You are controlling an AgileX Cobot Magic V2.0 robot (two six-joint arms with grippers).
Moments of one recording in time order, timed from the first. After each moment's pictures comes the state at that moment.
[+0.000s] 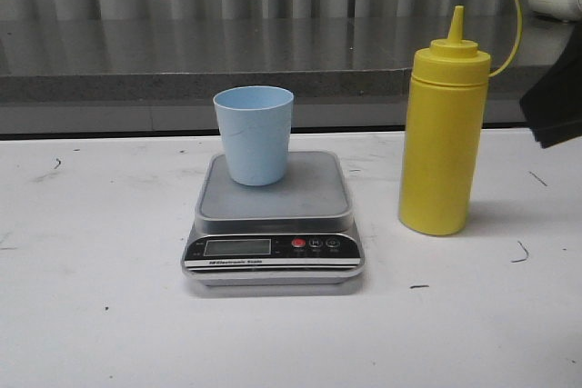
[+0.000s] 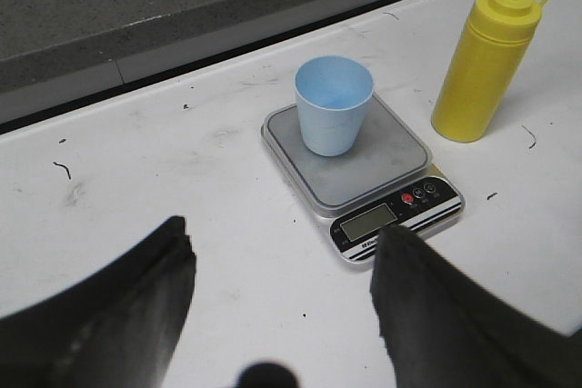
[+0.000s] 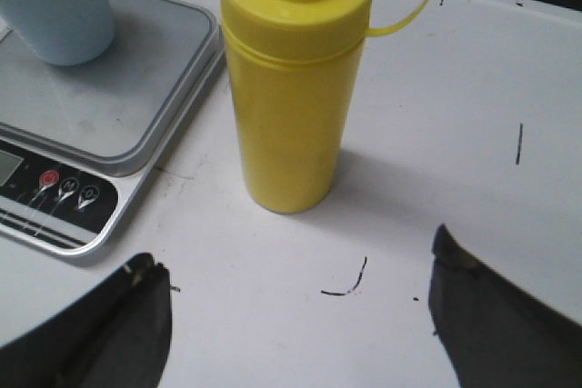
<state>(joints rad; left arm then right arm) -0.57 0.64 -0.81 0.17 0.75 -0.16 0.30 1.01 -0.49 0.08 0.12 -0.08</state>
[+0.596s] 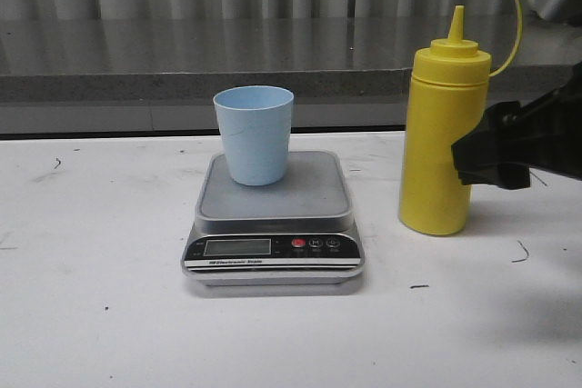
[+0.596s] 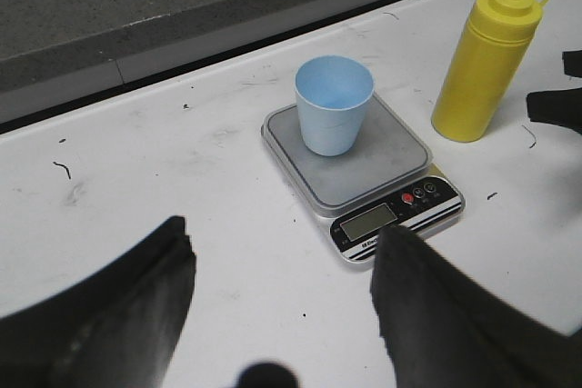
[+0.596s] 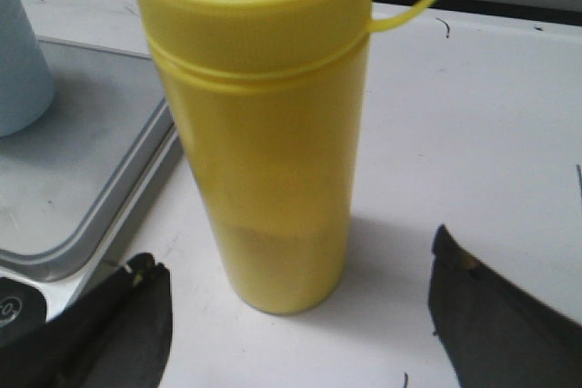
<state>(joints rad) -0.57 0.64 -0.81 0.17 0.75 -0.16 0.30 1.44 -0.38 0.02 -0.57 0.06</state>
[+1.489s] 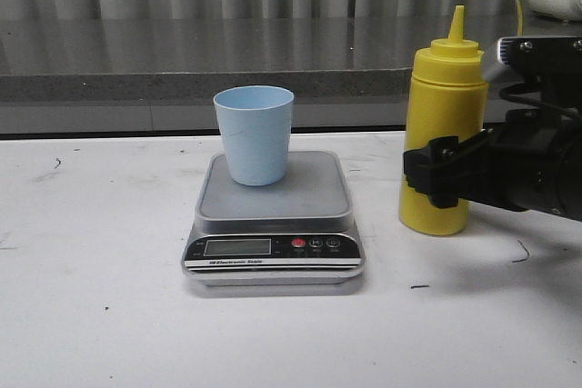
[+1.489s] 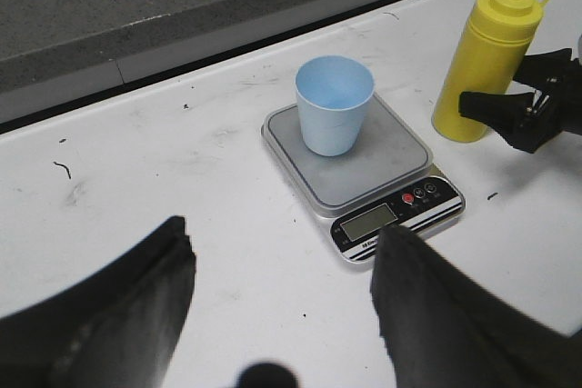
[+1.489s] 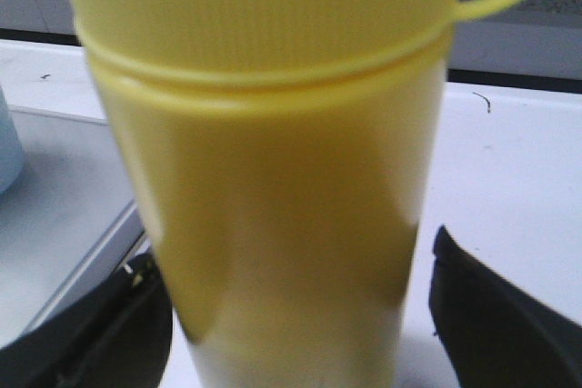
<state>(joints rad) -0.57 0.64 -0.81 0.17 0.75 -0.16 0.30 1.88 -0.46 -0.01 -1.13 0.08</state>
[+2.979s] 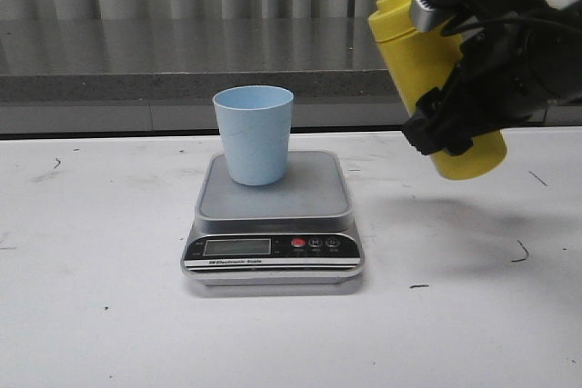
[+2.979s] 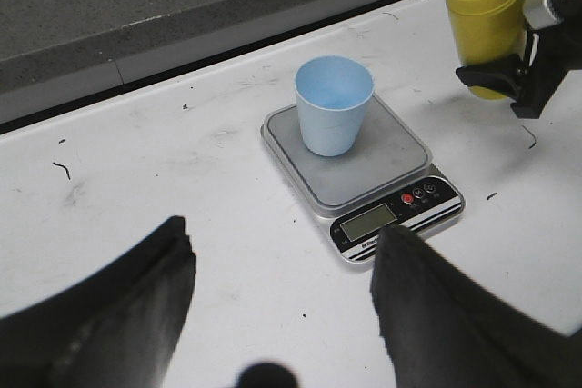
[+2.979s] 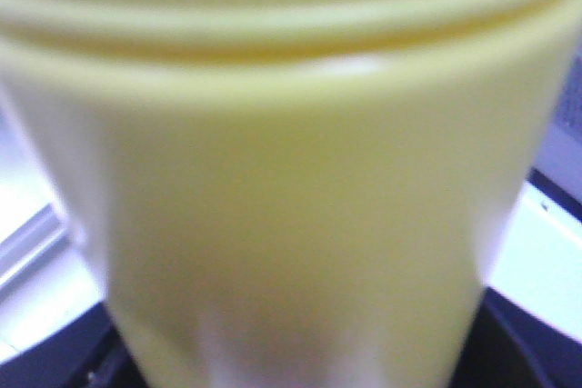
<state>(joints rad) -0.57 0.64 -0.81 0.17 0.75 -0.16 0.30 1.63 -0.79 0.00 -0.23 -0.43</state>
